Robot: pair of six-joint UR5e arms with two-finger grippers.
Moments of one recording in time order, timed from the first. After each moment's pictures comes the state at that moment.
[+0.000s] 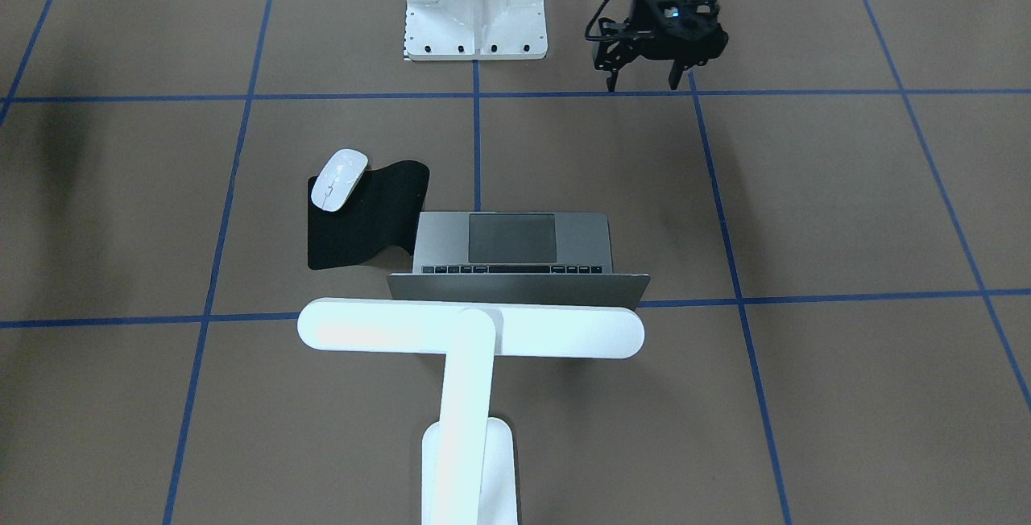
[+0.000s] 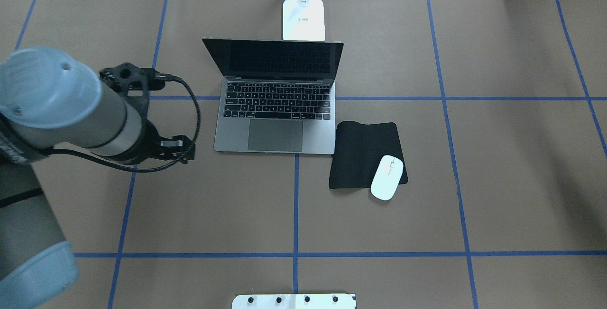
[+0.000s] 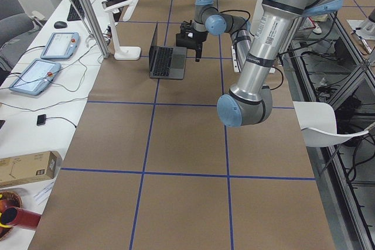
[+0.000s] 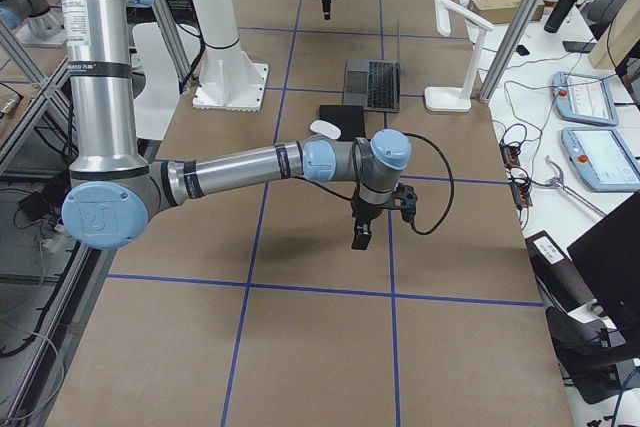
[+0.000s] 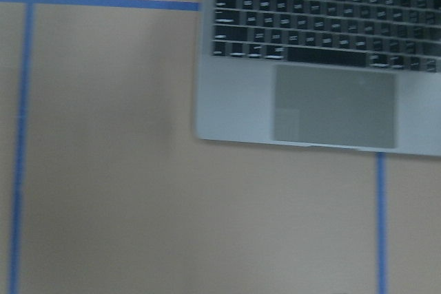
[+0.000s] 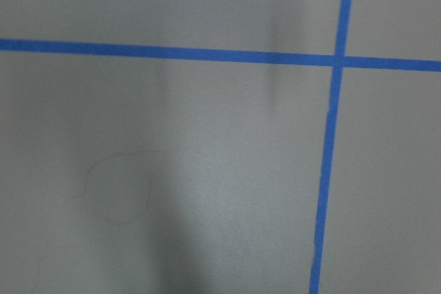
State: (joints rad) left arm -0.63 -1.95 -2.25 -1.22 -1.91 -1.10; right arm 1.37 -1.54 1.76 -1.77 2.28 0.20
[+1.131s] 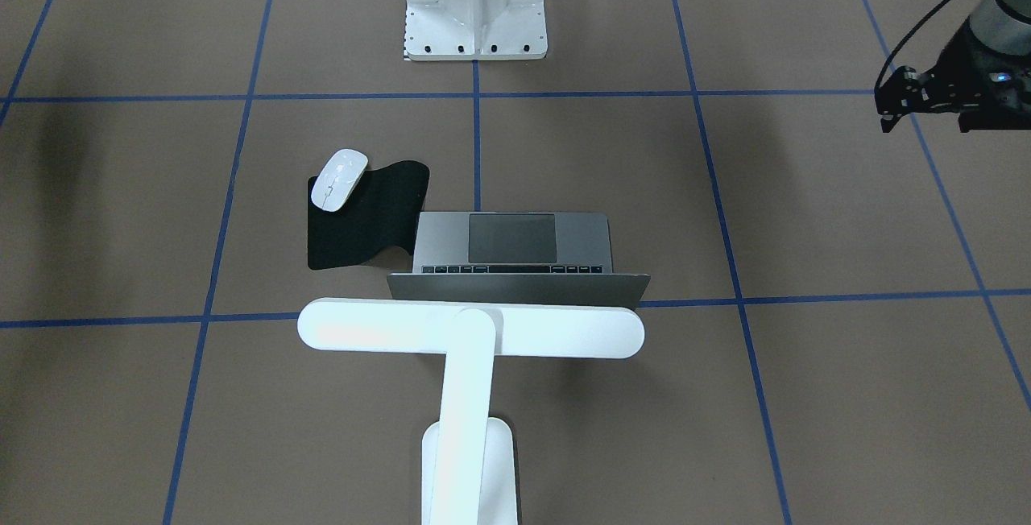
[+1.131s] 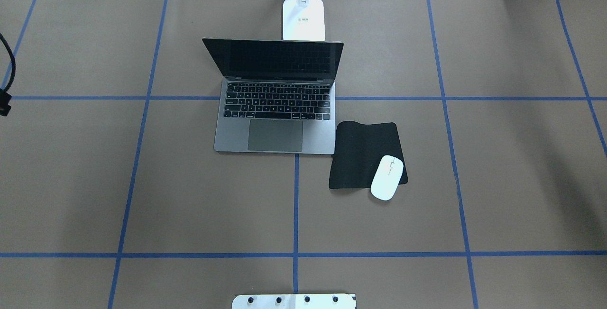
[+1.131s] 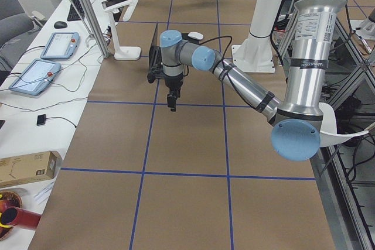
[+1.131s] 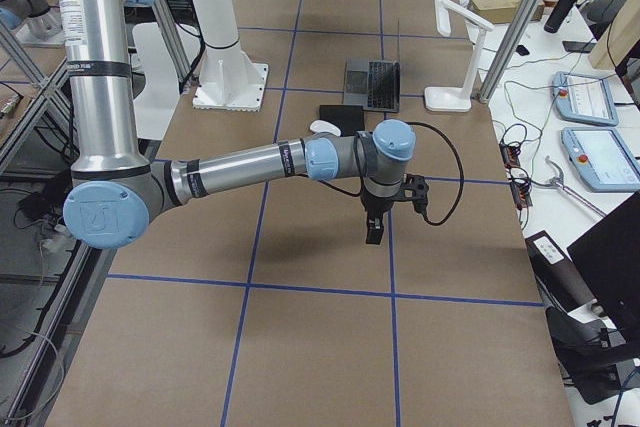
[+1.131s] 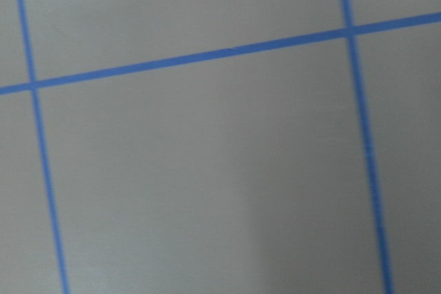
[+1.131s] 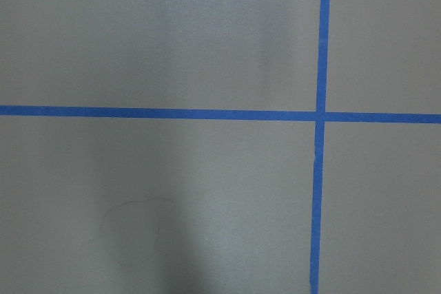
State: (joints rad) left arm -1.18 -1.64 -2.07 -1.26 -2.14 -0.32; right arm 1.39 -1.51 1.76 -1.69 2.29 0.20
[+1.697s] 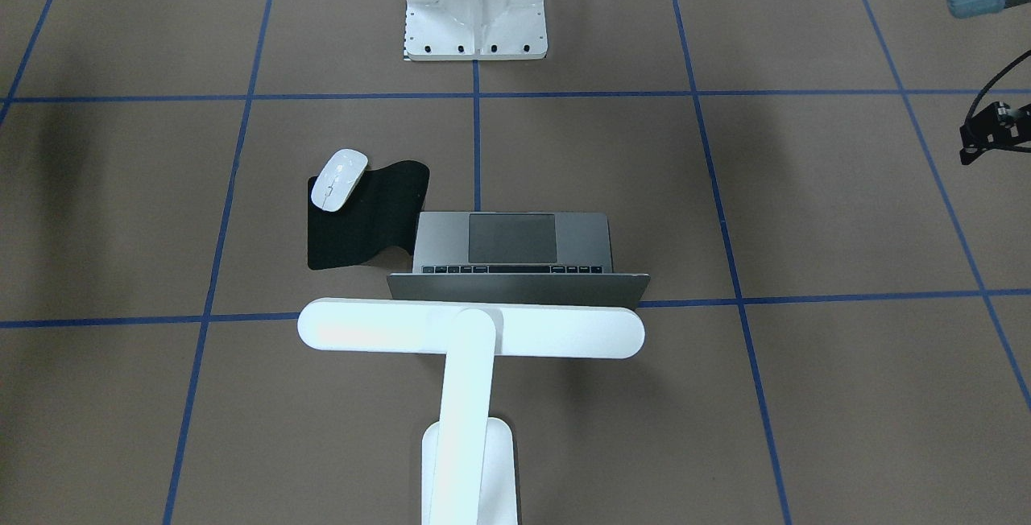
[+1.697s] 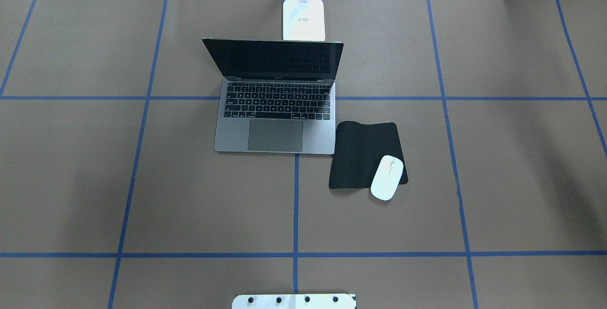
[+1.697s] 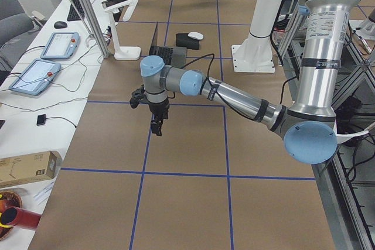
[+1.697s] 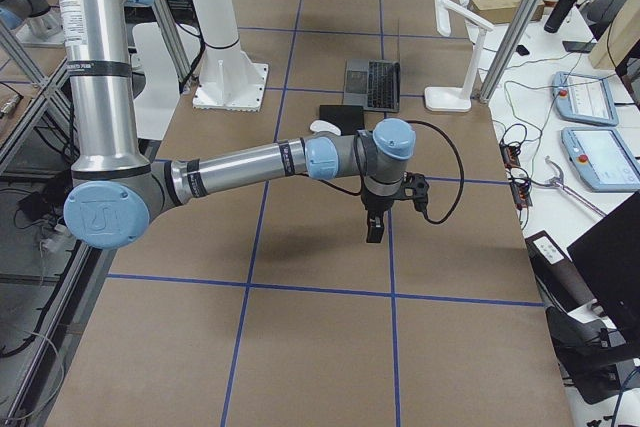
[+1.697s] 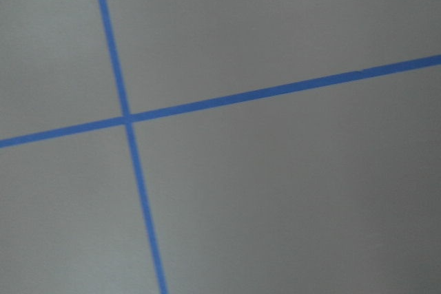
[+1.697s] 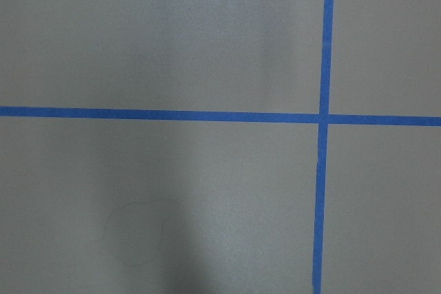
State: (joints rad) left arm -1.35 -1.64 -1.83 -1.38 -2.20 -0.07; right arm 1.39 -1.51 1.76 -1.69 2.29 0.20
